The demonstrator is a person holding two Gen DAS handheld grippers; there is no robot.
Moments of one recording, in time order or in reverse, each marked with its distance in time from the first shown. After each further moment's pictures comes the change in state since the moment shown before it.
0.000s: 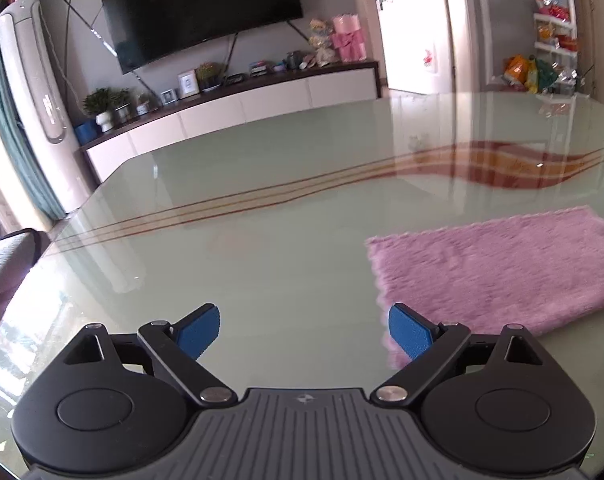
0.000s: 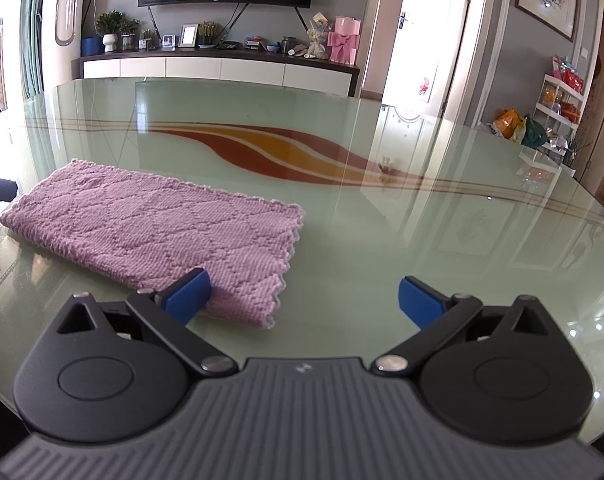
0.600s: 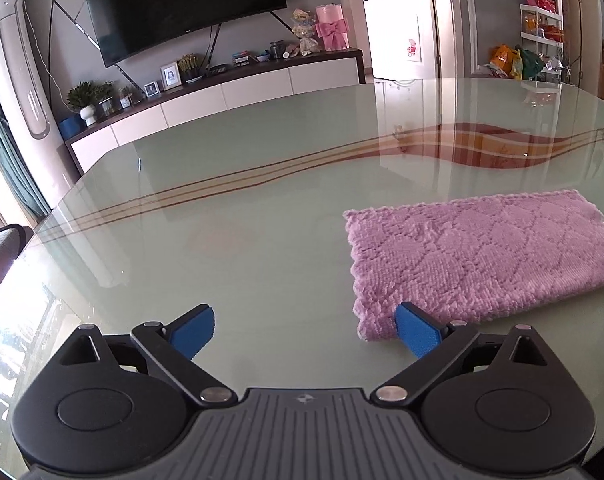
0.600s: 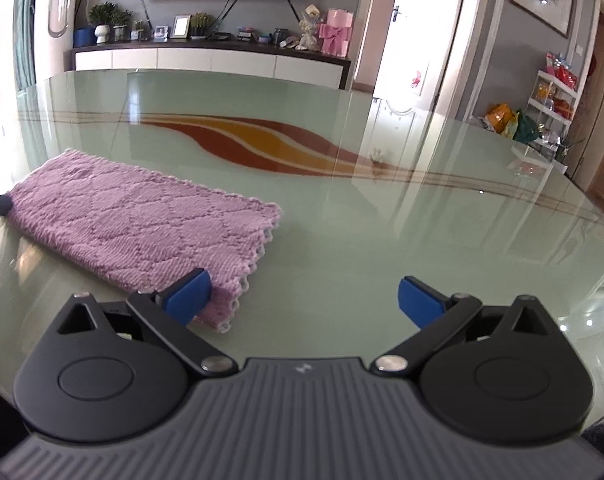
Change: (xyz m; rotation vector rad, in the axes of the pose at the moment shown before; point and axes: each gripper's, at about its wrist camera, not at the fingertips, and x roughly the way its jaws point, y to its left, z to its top) left arm 0.014 -0.004 -0.008 0.018 0.033 -0.018; right arm -0.006 -0.010 -0.004 -0.019 0.032 -0.020
